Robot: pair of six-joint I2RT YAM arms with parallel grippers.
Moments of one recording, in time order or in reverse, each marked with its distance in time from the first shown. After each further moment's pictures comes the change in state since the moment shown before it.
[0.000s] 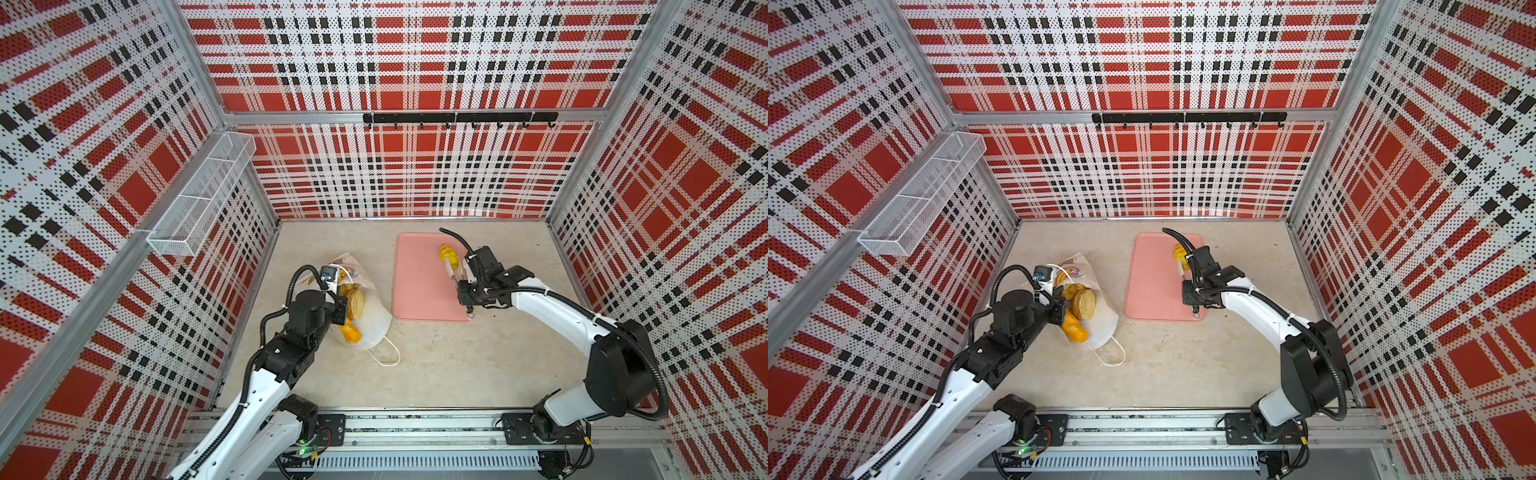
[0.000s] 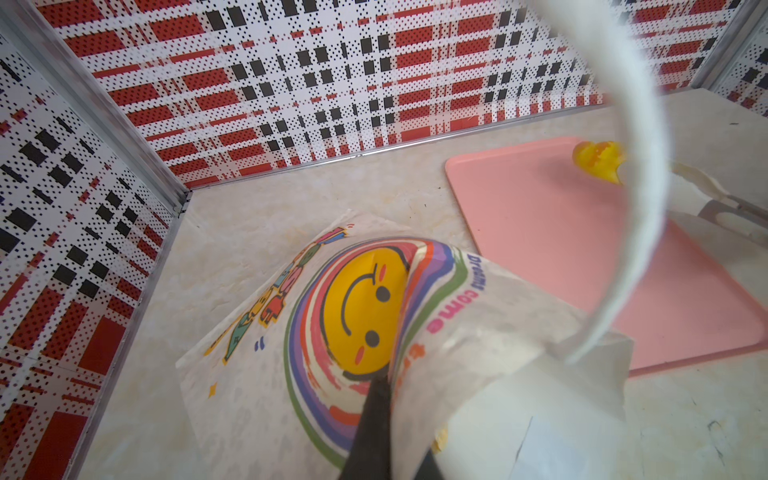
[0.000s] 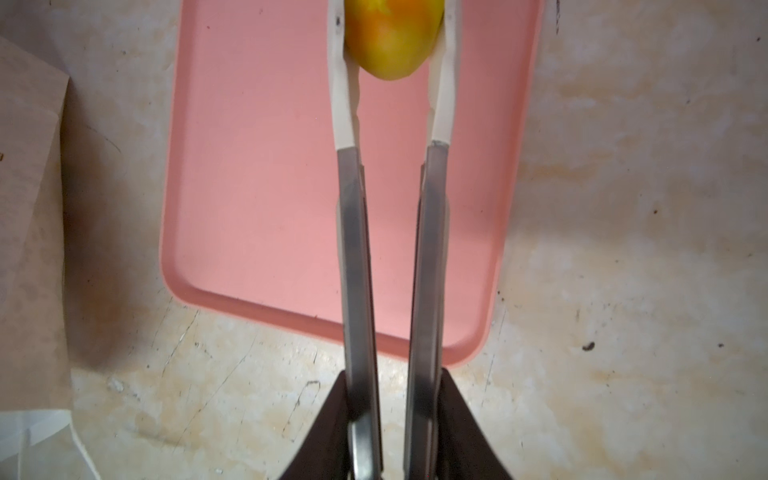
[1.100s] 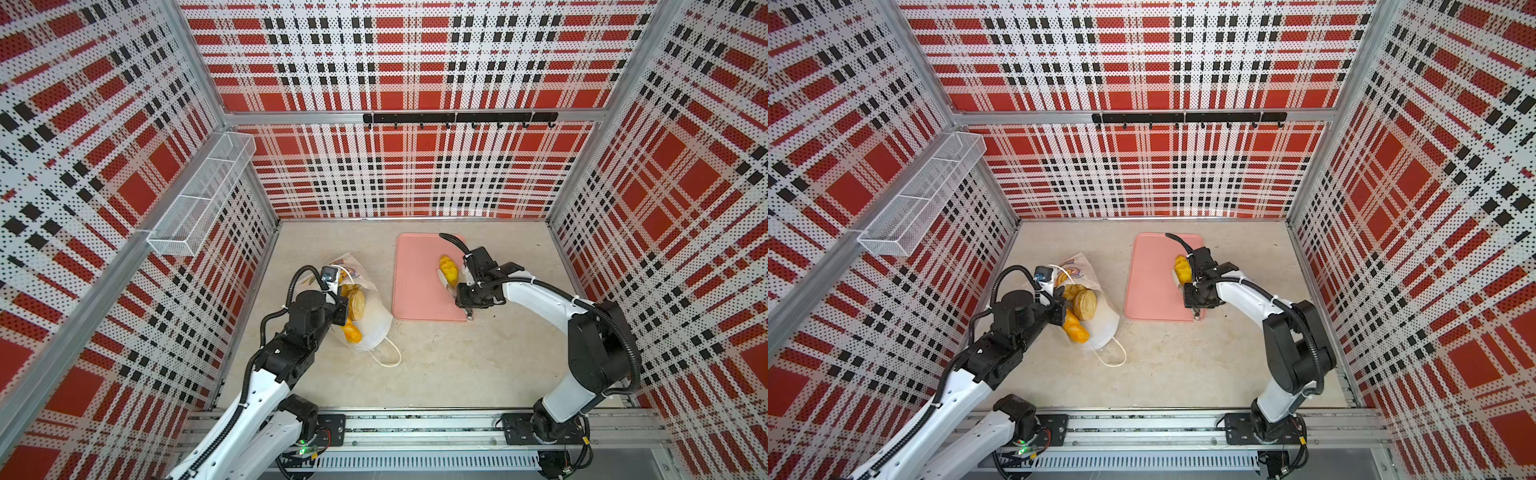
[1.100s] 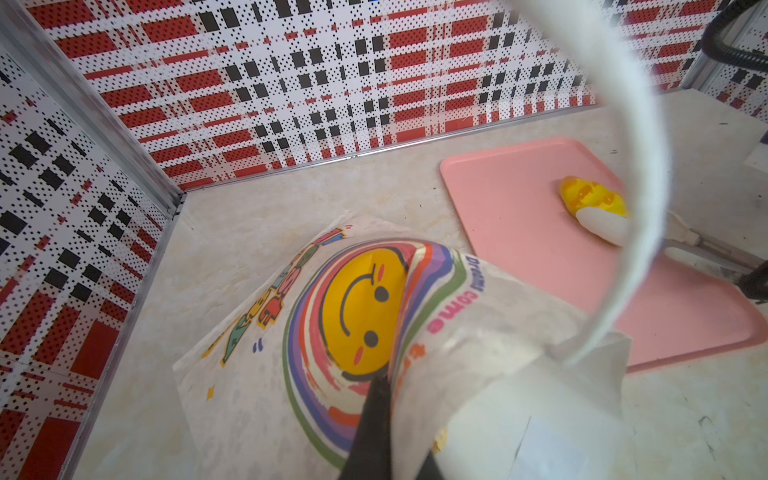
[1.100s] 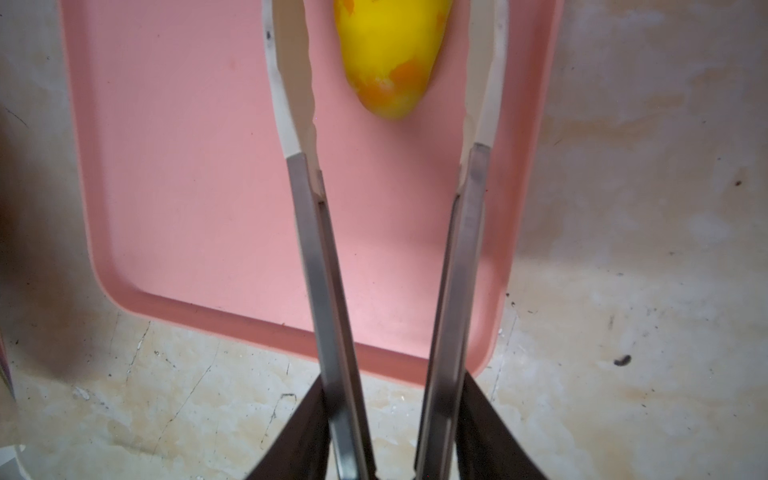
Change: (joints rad) left arm -0.005 0.000 0.000 0.000 0.008 0.000; right arm -0.062 0.152 0.022 0.008 -0.060 -0.013
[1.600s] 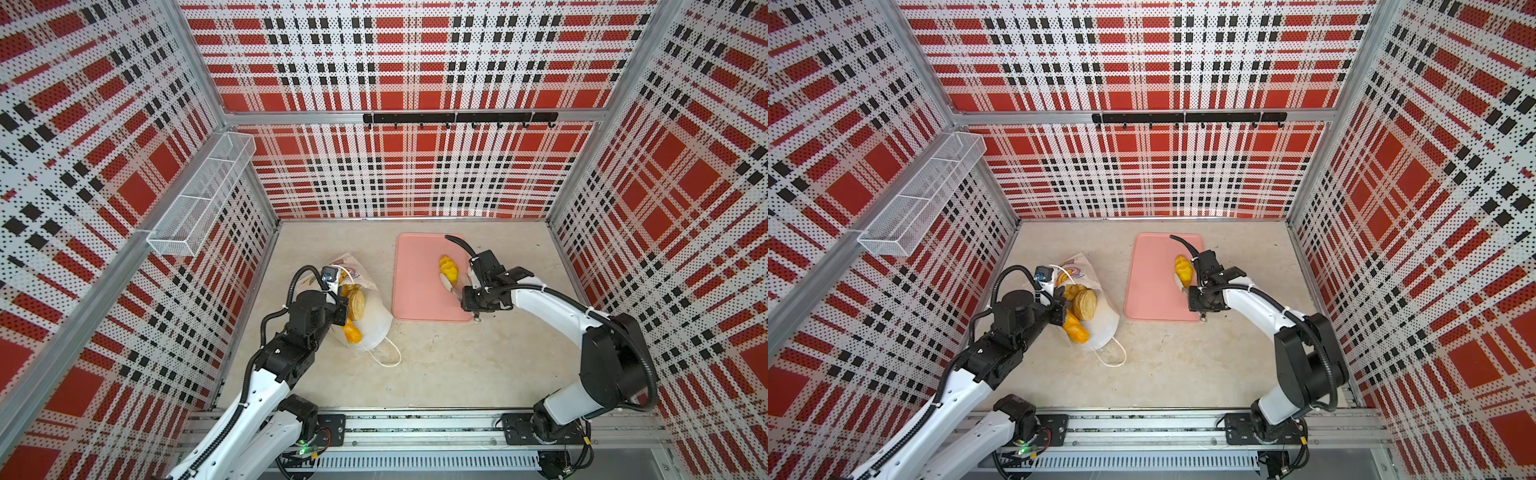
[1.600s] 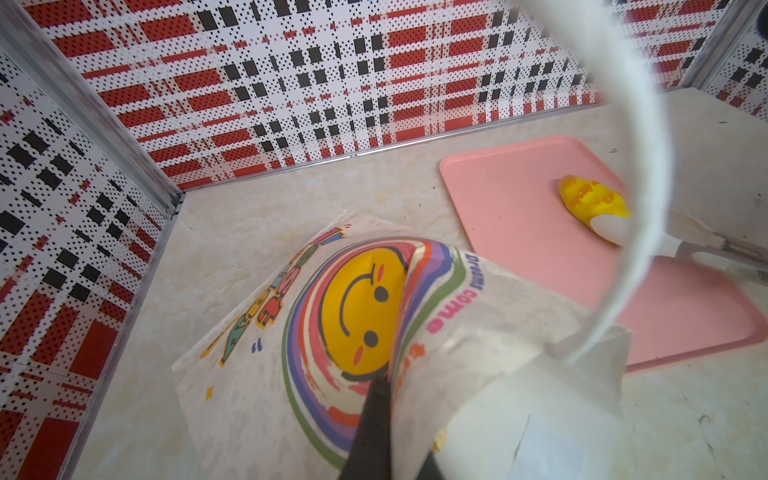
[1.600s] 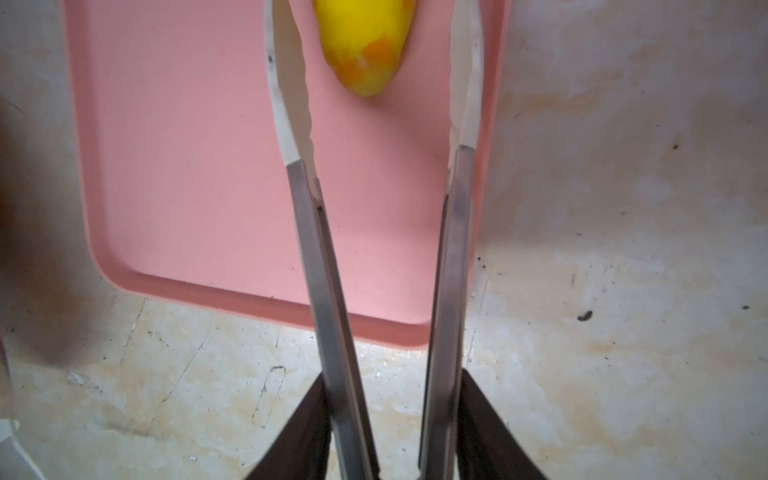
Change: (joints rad) left arm -0.002 0.003 0.000 0.000 0.000 0.000; right arm 0.000 -0.124 -0.064 -0.028 0.012 0.009
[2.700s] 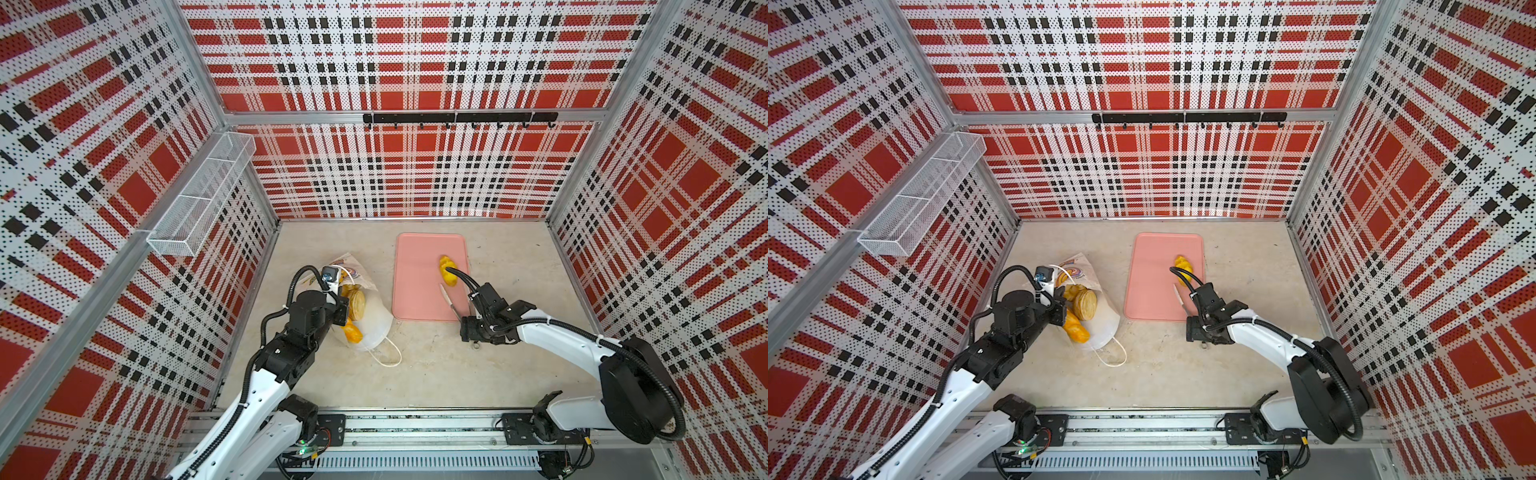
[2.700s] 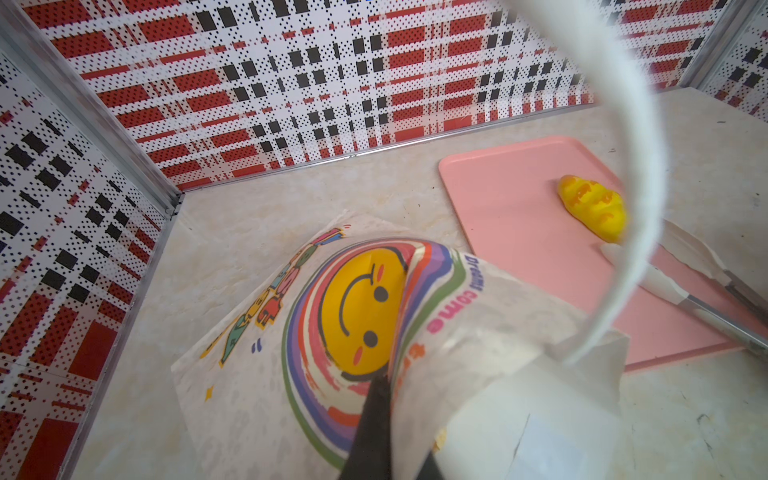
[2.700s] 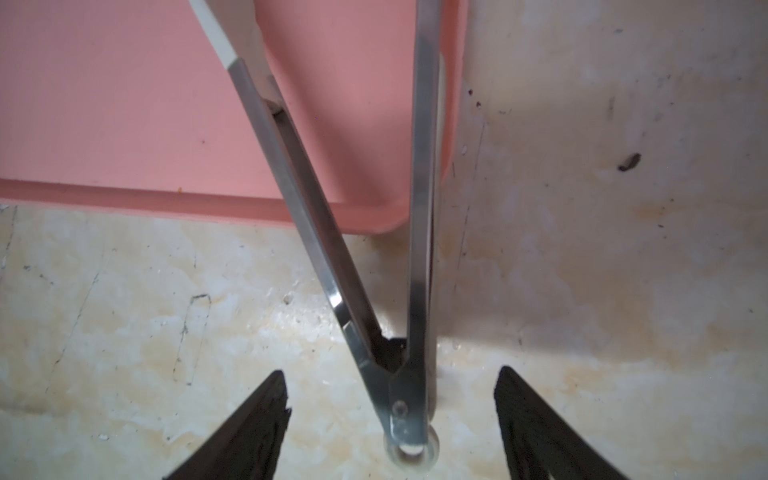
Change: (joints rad) left arm -0.003 -0.001 0.000 0.000 0.005 0.000; right arm 0.126 -0.141 -0.332 0.143 0.097 0.140
